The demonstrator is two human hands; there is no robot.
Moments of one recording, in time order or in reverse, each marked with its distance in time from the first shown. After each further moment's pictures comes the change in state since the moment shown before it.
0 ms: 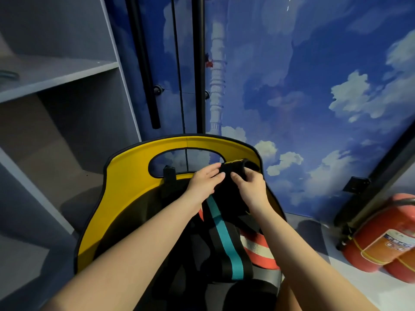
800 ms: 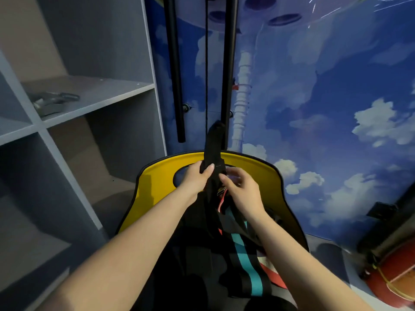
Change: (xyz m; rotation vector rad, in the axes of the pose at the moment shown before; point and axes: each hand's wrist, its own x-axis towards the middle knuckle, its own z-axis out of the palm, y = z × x) left_hand -0.005 0.042 -0.073 0.110 0.262 0.050; right_hand -0.021 -0.070 0.047 -0.059 -0.141 -0.226
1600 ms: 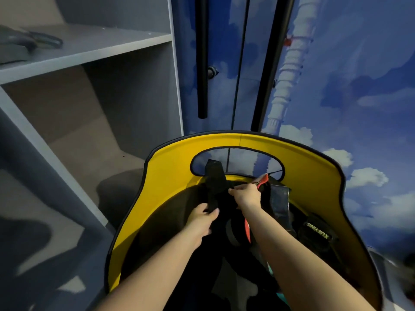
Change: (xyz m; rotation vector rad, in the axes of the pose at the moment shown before) left_hand 0.068 -0.176 -0.002 -0.223 0.054 -0.576; right_hand 0.100 0.143 0.127 -0.130 -0.060 0.636
